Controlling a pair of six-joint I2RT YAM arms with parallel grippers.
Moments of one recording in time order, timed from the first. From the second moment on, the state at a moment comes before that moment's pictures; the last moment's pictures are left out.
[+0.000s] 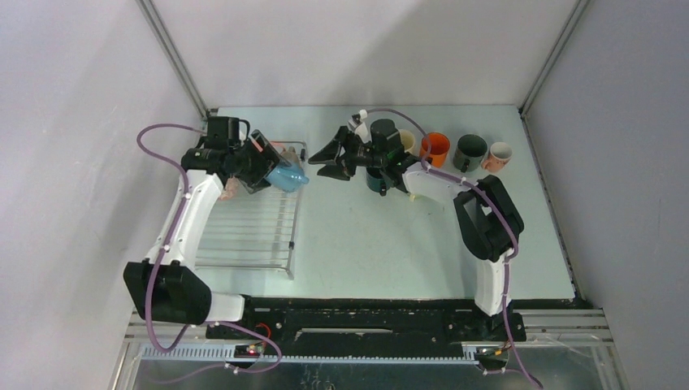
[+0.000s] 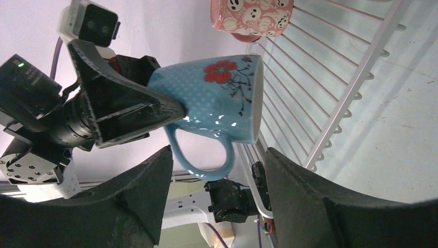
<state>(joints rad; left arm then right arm) -0.08 1.36 1.32 -0.86 0.22 -0.79 0.61 1.96 1.40 0.36 -0.71 1.23</state>
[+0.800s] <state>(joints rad) -0.09 1.28 1.32 -0.69 0.41 -0.94 0.62 2.00 1.40 0.66 -0.78 1.47</state>
